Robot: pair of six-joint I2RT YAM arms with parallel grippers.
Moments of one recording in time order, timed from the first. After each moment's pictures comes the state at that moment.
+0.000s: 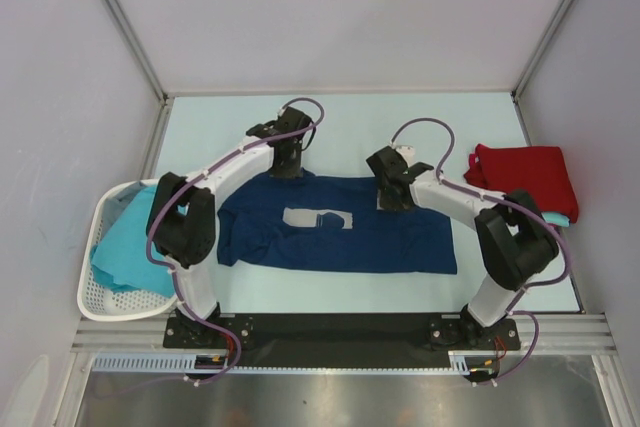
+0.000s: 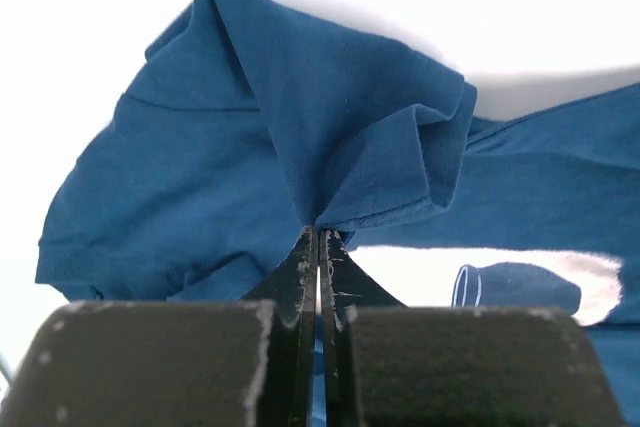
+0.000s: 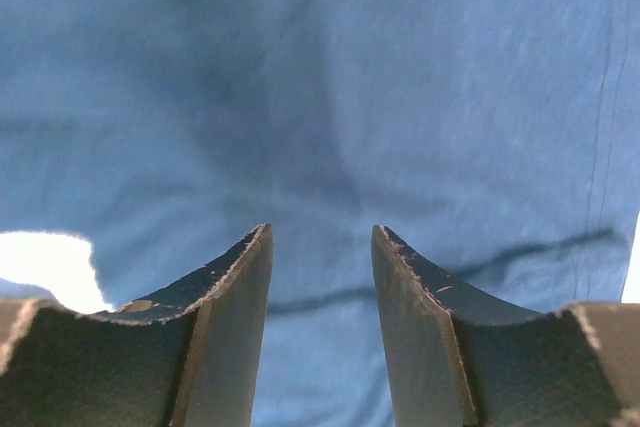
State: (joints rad) left arm -0.51 1.85 1.48 -0.75 -0.26 -0.38; right arm 0.59 1.67 1.09 -0.55 0.37 0.62
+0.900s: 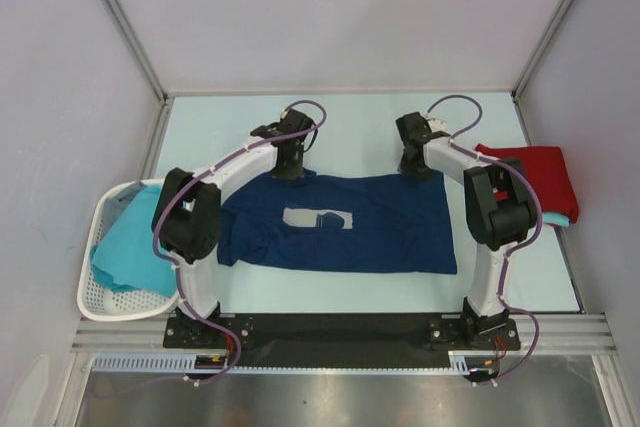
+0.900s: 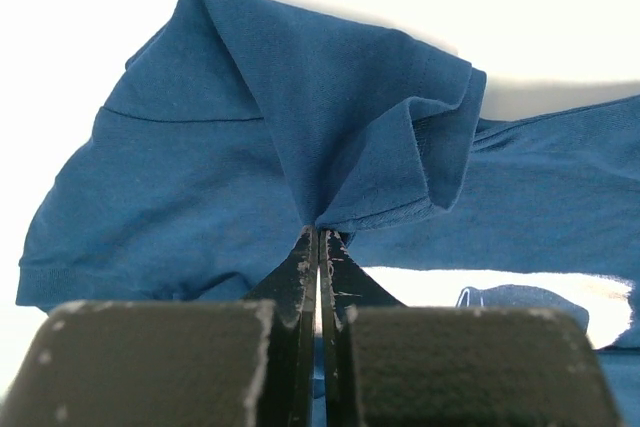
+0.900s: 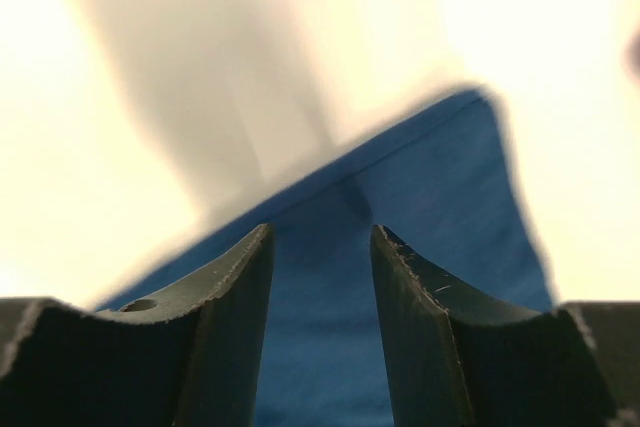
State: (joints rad) left arm -0.51 1.90 1.48 -0.71 -0.25 -0.38; right arm 0.32 1.97 1.37 -0.50 0.40 0.65
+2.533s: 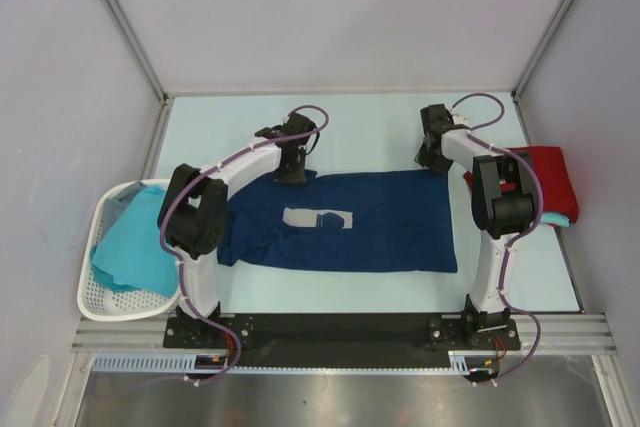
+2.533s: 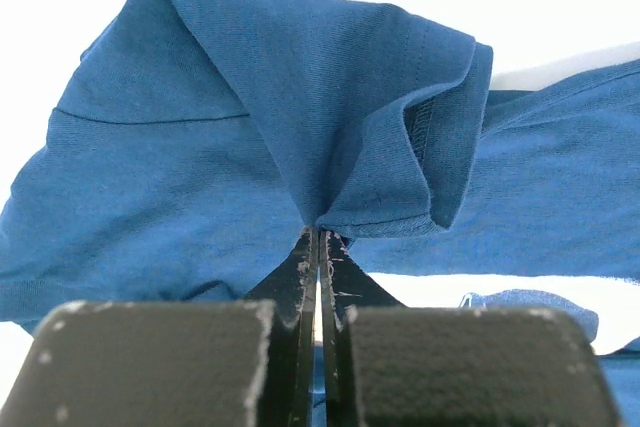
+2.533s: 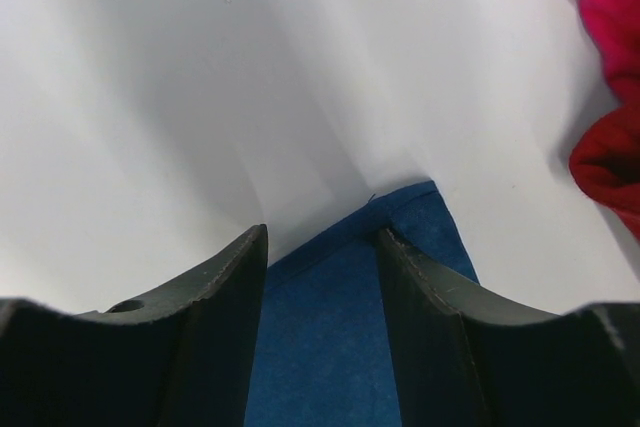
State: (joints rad) left arm -0.51 1.94 1.48 -0.71 -0.22 -0.38; right arm 0.16 2.05 1.45 -0.48 0.35 0.65
